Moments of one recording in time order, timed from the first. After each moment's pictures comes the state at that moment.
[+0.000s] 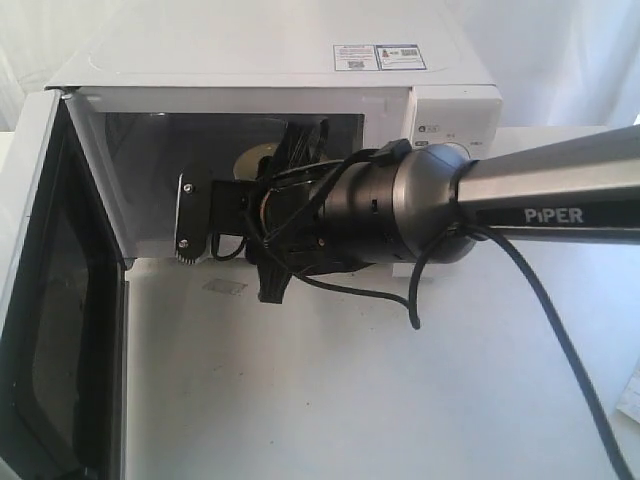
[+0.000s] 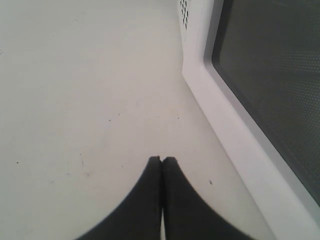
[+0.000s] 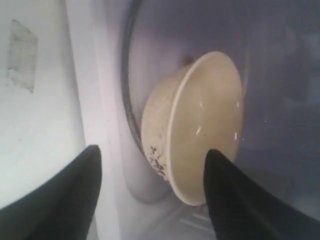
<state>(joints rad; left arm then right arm) -0.01 0.00 0.02 -0.24 0.42 0.16 0.77 1.92 -1.28 -1.28 0.44 0.39</state>
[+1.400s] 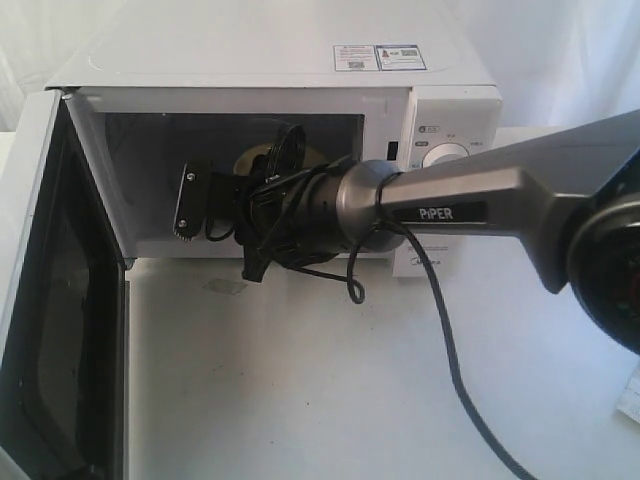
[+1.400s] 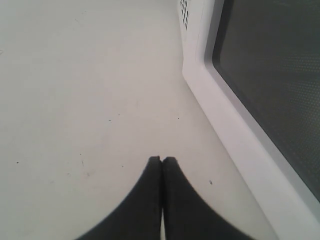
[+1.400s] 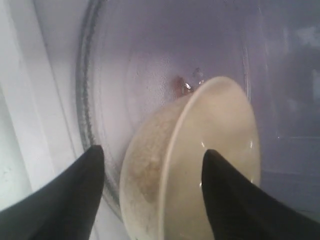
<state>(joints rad) -0.01 0.00 0.02 -0.24 0.42 0.16 0.70 2.15 -1.48 -1.52 0.40 0.68</state>
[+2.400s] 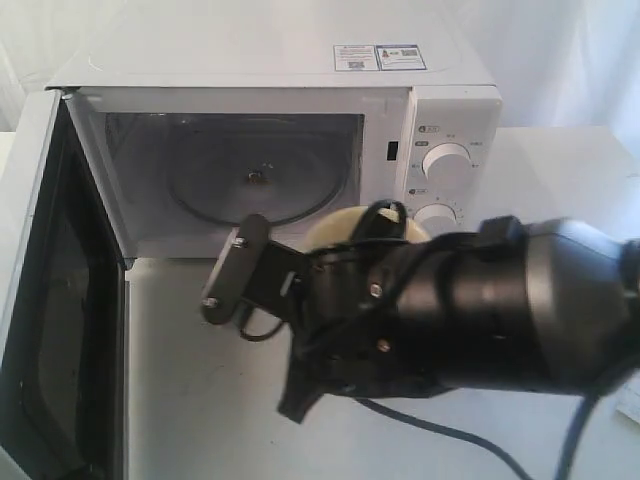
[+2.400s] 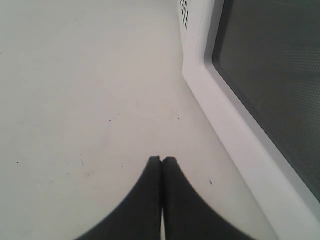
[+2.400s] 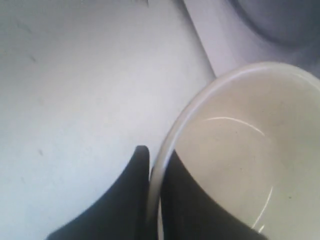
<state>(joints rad) -0.01 0.00 0.02 -0.24 0.42 0.16 0.95 1.68 -1.00 -0.90 0.72 0.59</state>
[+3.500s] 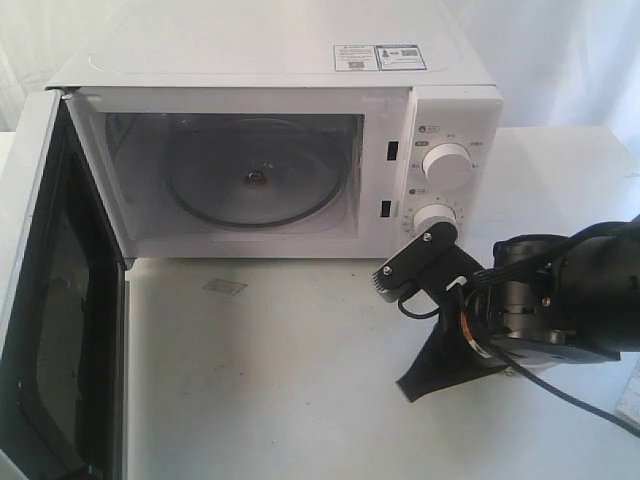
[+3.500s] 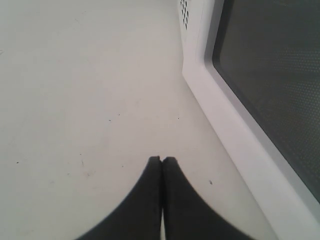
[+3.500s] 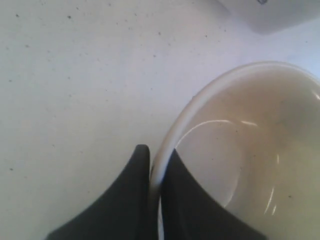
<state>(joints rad) -0.01 0.00 0.02 -0.24 0.42 0.16 0.56 1.62 -0.71 -0.82 0.45 0.74</state>
